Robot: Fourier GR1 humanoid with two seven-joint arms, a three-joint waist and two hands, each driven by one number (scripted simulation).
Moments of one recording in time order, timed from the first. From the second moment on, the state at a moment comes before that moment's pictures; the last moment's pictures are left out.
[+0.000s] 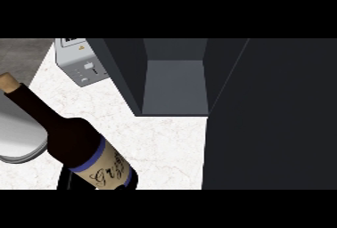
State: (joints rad) left arm 0.23 0.00 -0.19 -1.71 0.34 -0.10 -0.33; right arm 0.06 -0.05 -0.05 -2.30 -0.21 0.27 0.36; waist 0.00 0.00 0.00
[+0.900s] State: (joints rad) left arm -0.27 0.00 -0.29 -1.53 0.32 0.31 -0.20; right arm 0.08 -0.05 -0.06 -2.27 -0.22 0.29 0.33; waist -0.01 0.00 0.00
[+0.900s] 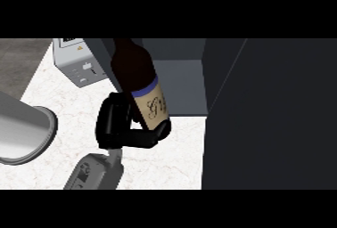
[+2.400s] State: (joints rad) left arm -0.52 0.00 -0.47 -0.89 0.63 0.46 -0.57; right arm 0.06 -0.06 -0.09 -2.28 -0.25 0.29 0.35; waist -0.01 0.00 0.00
